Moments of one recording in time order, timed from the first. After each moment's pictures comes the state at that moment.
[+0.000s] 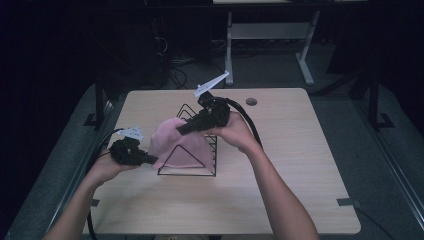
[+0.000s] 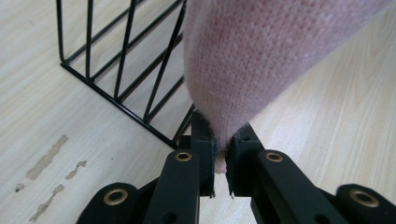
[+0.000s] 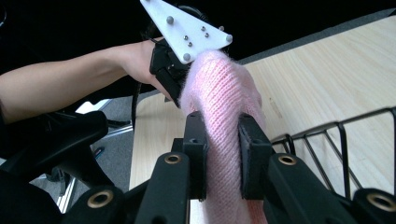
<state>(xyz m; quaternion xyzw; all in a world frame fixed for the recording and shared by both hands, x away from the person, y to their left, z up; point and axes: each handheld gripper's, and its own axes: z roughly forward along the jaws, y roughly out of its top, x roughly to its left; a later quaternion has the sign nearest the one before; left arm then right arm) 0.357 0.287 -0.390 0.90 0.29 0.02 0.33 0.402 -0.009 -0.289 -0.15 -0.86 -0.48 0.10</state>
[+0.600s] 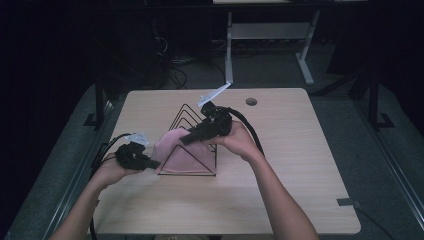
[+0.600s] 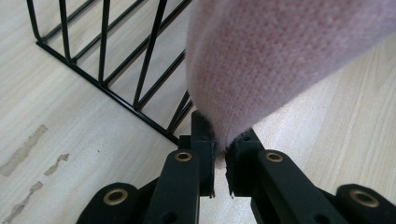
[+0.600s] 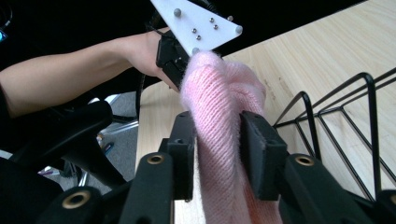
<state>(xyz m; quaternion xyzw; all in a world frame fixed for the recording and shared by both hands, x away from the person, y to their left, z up) 0.356 0.281 -0.409 0.91 0.28 0.01 0.31 0.396 -0.014 -0.314 -0.16 -0.86 -0.47 0.13</state>
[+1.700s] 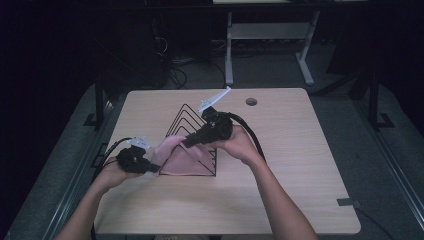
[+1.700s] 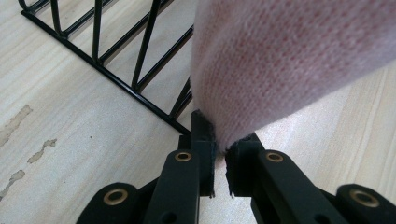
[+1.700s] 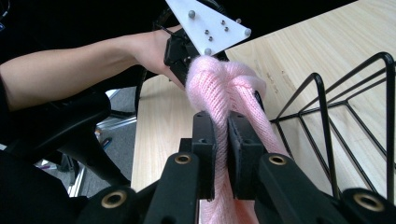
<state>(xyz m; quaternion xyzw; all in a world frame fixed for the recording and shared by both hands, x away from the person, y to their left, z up) 0.356 0.284 -0.425 0.91 0.29 0.01 0.30 0.391 -0.015 -0.324 -0.15 -0.86 -0.47 0.12</state>
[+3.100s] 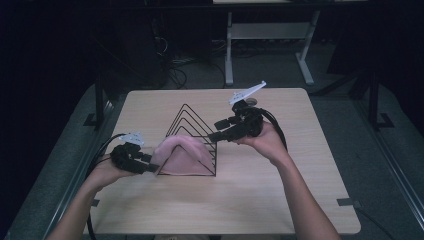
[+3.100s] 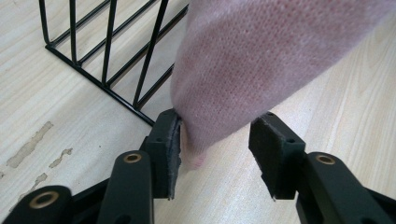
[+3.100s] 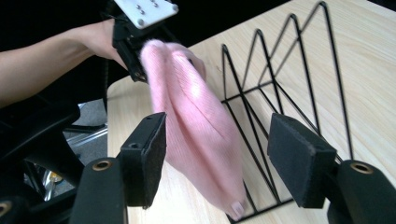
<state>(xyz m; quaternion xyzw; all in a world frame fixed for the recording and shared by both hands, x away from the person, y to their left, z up) 0.348 0.288 -0.398 0.90 0.29 0.02 0.33 0.387 -0.088 -0.307 -0.23 -0.85 -0.47 0.06</state>
